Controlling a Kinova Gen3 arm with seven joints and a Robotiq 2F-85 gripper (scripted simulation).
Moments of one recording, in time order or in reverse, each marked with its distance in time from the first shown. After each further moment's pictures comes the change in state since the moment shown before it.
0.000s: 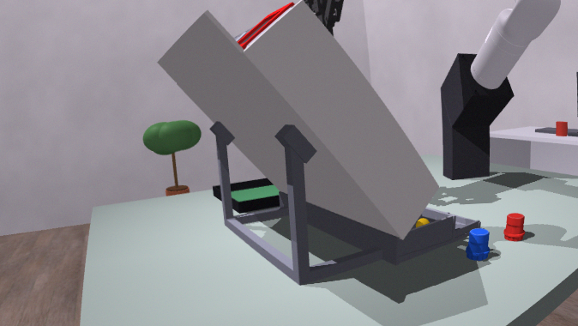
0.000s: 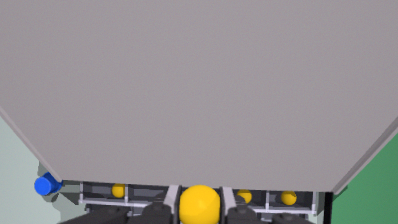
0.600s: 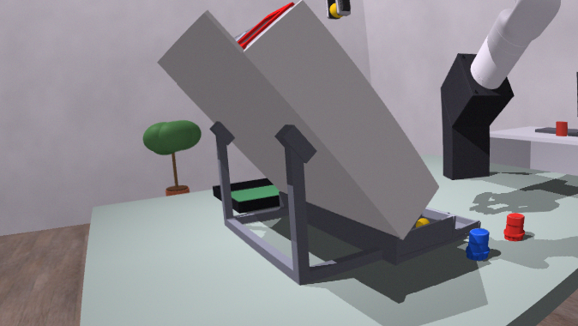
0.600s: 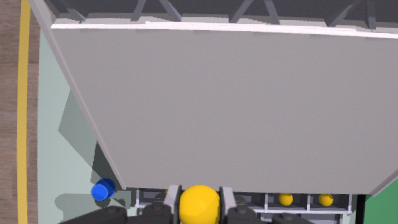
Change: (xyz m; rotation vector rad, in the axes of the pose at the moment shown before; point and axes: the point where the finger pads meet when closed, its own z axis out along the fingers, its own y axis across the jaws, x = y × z) arm 0.018 -0.082 -0.042 0.002 -0.002 0.007
